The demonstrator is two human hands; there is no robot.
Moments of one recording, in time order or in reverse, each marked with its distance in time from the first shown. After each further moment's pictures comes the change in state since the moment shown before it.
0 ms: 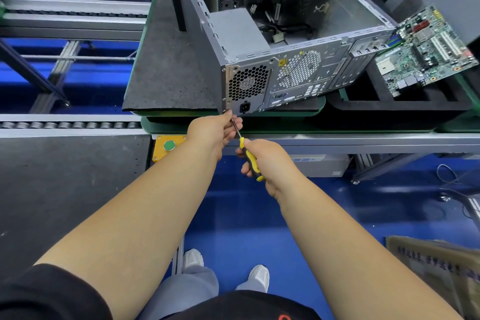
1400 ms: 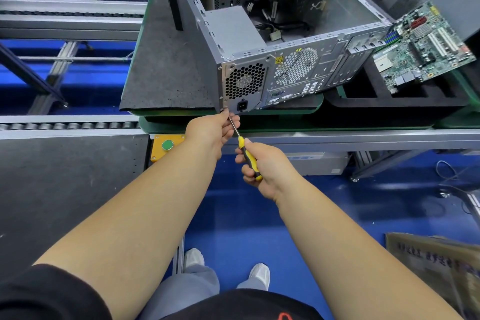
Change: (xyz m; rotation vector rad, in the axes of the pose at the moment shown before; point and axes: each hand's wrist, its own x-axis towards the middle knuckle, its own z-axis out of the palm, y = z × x) left_hand -0.003 0.001 0.004 -0.046 0.028 -0.039; right_hand 0.004 0.013 -0.003 0.273 -0.055 0.071
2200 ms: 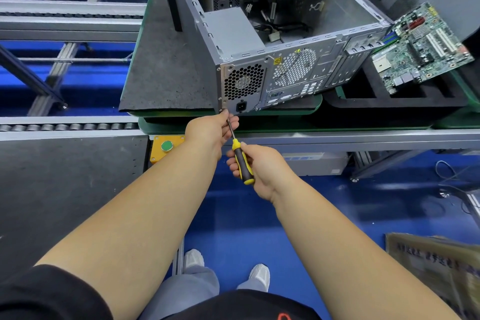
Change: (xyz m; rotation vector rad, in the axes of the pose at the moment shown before) left_hand 0.002 -0.002 0.003 -0.018 0.021 0.035; right_hand -0.003 0.000 0.005 0.065 -0.075 -0.031
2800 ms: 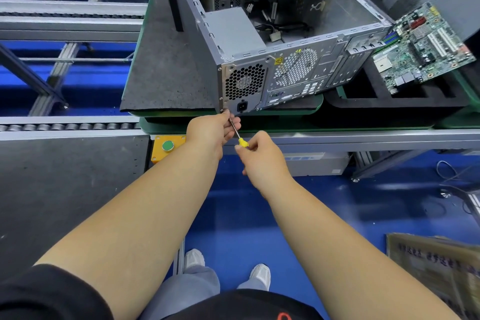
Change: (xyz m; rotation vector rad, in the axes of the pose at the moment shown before) left_hand 0.004 0.003 0.000 0.089 -0.015 -0.016; right_hand 0.003 0.007 -0.001 -0.647 0.275 -0.346
